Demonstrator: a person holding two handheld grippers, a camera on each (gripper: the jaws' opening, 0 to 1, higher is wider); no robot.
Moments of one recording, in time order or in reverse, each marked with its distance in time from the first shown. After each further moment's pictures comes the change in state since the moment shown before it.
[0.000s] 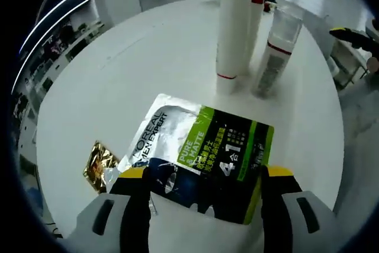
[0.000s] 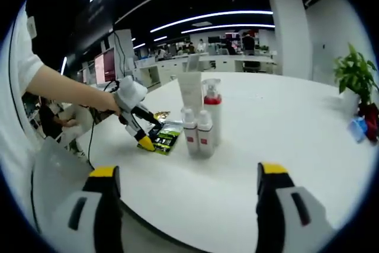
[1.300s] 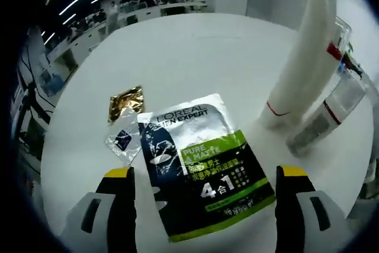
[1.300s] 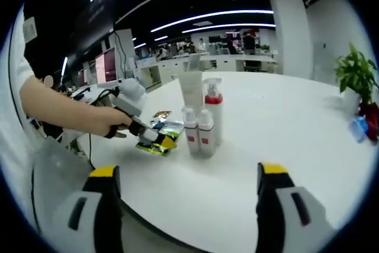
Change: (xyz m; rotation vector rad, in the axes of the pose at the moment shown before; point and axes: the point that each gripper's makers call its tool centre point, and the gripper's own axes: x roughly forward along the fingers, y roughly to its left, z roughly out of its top) left arm 0.005 0.004 -0.006 -0.733 -0.066 0.473; right arm 0.001 0.001 -0.001 0.002 0.004 0.007
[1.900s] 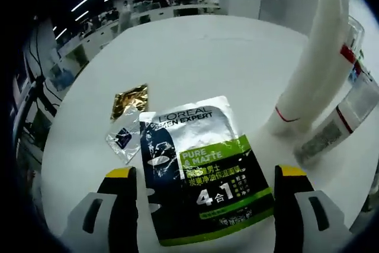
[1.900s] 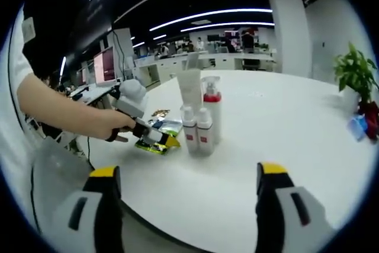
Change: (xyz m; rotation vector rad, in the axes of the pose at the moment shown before) left arm 0.001 -0.010 0.007 -0.015 -0.069 0.016; right arm 0.000 -0.002 -0.001 0.007 0.008 -0.010
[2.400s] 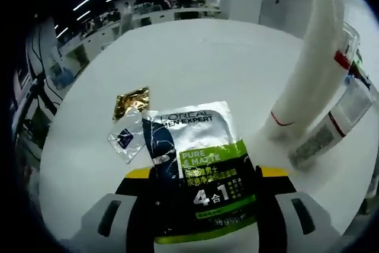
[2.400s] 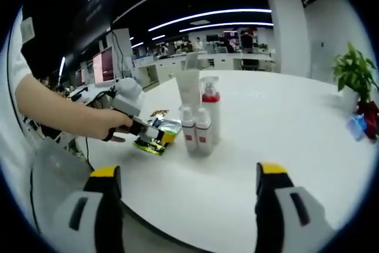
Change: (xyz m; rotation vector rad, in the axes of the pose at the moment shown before) left arm -0.008 0.009 0.007 -0.084 -0.017 -0.008; right arm -0.001 -0.001 0.000 0.002 -0.001 -0.008
